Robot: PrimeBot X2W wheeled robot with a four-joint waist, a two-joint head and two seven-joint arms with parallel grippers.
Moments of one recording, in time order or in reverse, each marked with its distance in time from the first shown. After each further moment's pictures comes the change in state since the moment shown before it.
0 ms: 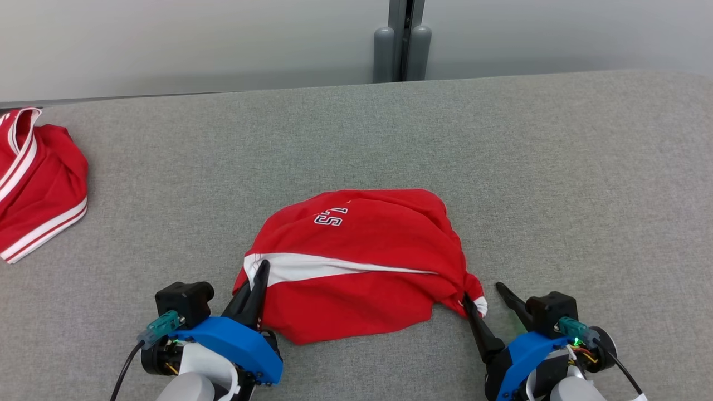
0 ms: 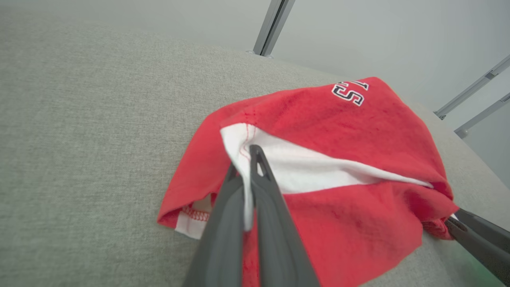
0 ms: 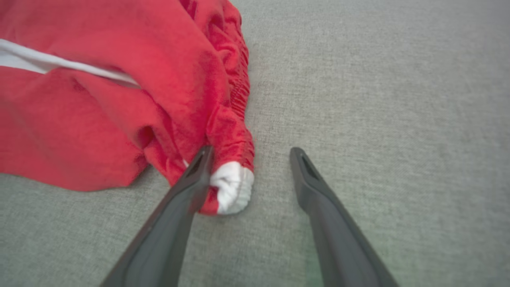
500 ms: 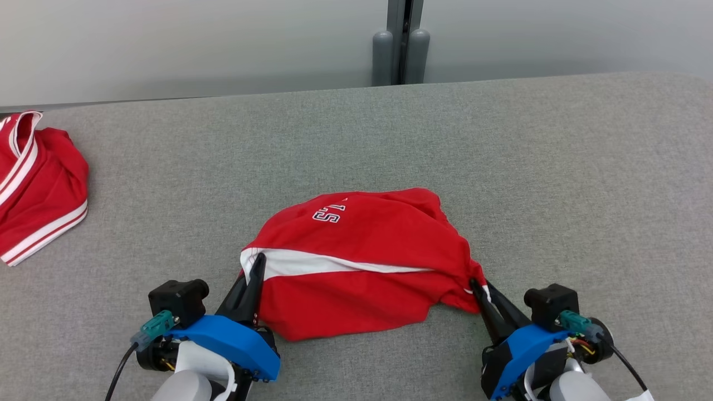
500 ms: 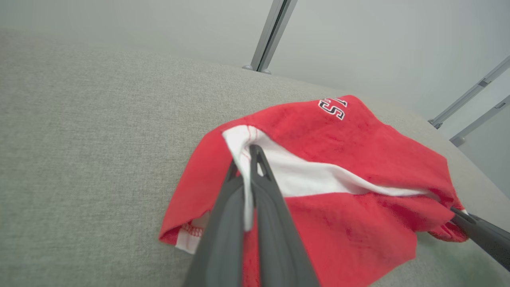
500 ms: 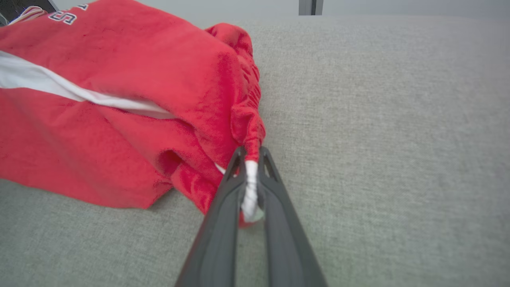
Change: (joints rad) left arm 0.001 0.012 0.000 -0.023 0.000 0.007 -0.018; right arm 0.015 0.000 0.029 -0.072 0.027 0.000 0.040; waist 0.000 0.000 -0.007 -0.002
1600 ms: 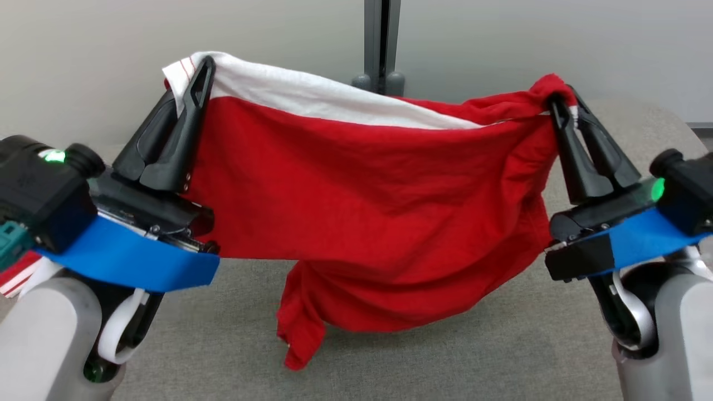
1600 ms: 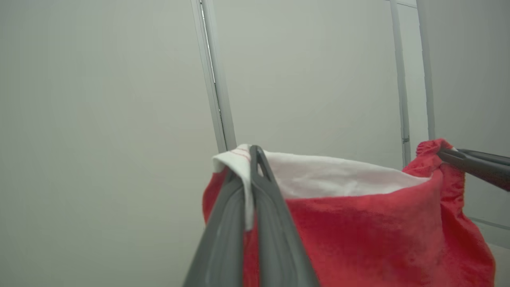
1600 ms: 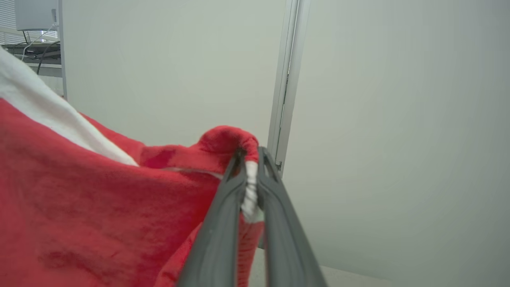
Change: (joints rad) left arm -0.257 0.282 0.081 -0.674 0.169 0.057 0.206; right arm -0.145 -0.071 -0.130 -0.734 -0.038 0.000 0.242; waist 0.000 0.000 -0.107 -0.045
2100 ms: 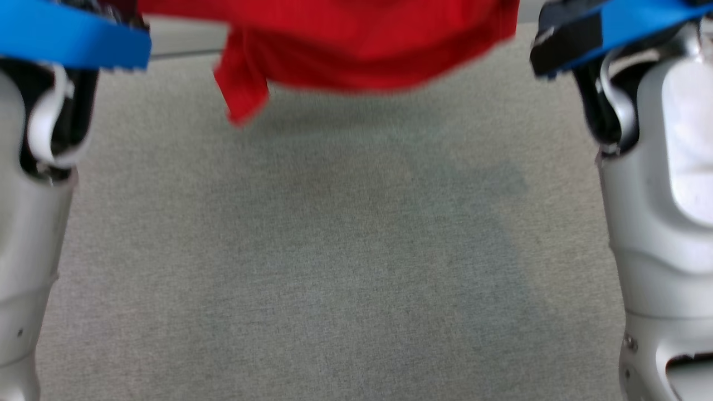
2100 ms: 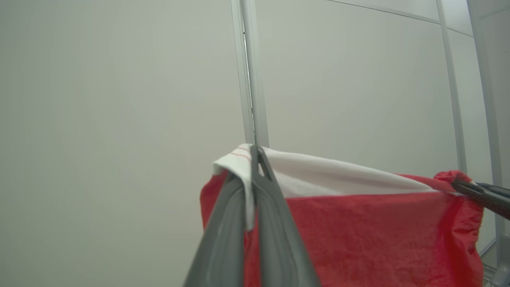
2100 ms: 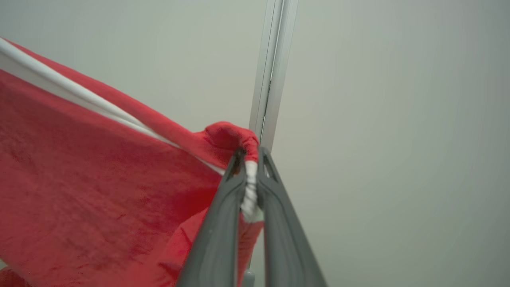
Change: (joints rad) left arm -0.482 -0.102 0.048 0.439 0.003 -0.096 -0.147; right arm -0.618 0.047 0.014 0.568 -0.052 0.000 -0.178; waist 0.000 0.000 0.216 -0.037
